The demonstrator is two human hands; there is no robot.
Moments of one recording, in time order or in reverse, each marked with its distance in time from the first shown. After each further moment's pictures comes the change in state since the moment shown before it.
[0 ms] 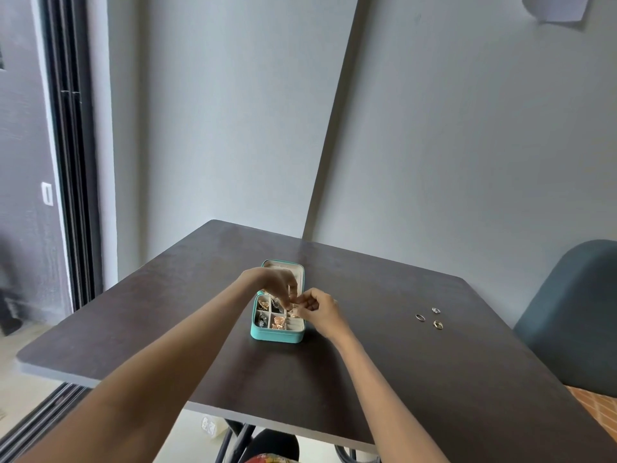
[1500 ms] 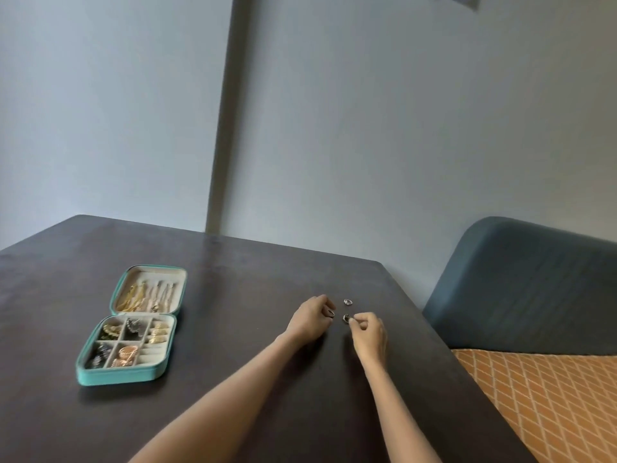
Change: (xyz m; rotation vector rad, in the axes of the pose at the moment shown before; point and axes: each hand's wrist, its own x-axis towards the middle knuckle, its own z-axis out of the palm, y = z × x) left_hand 0.143 0.228 0.099 -0.660 0.358 0.183; right_hand -0.047 0.163 -0.195 -0.237 0.721 0.529
